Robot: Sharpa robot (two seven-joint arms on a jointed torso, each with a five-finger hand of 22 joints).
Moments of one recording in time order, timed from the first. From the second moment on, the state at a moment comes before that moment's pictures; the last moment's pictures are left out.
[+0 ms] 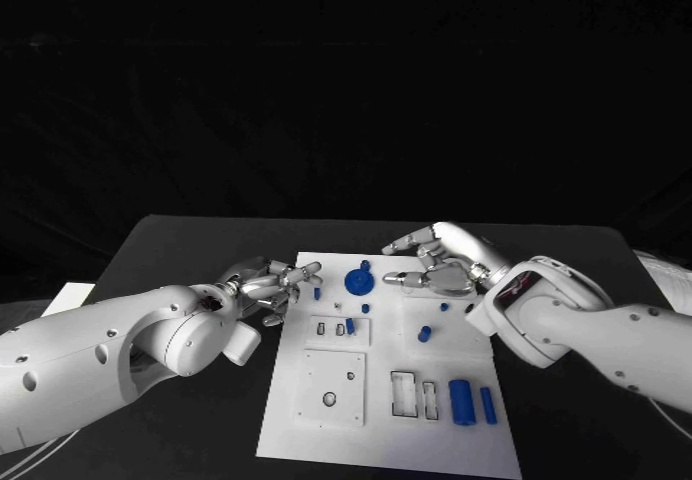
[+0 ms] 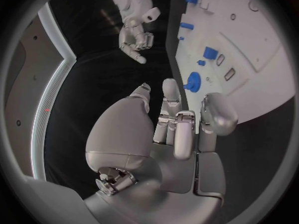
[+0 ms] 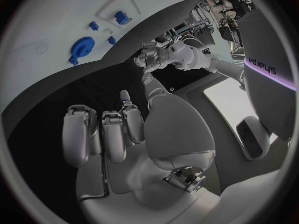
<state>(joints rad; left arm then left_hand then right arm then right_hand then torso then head) 1.15 -0.89 -0.02 1.61 -0.34 -0.24 -0.08 1.20 -0.05 0.04 0.28 0.19 1.09 0.09 0.21 0.15 1.29 0.02 0.88 0.78 1.47 -0.05 1.56 1.31 0.10 1.43 0.05 1.28 1.07 1.11 -0.98 0.07 1.71 -1.18 -0.51 0.18 1.25 -0.08 0.07 0.07 0.19 1.00 0.14 0.07 0.07 1.46 0.05 1.32 1.31 1.47 -0.03 1.54 1.31 0.06 1.46 0.07 1.41 1.24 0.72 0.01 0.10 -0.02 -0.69</state>
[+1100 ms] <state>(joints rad) 1.25 -0.63 -0.02 1.46 -0.92 0.06 -0.69 1.13 0.00 -0.16 0.29 0.05 0.98 0.04 0.58 0.48 1.33 -0.03 1.23 1.15 1.47 -0.08 1.57 1.31 0.07 1.47 0.03 1.43 1.31 1.18 -1.03 0.07 1.62 -0.97 -0.44 0.14 1.25 -0.08 0.05 0.07 0.20 0.99 0.14 0.07 0.07 1.44 0.05 1.26 1.31 1.47 -0.03 1.50 1.31 0.06 1.44 0.08 1.37 1.17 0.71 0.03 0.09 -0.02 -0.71</state>
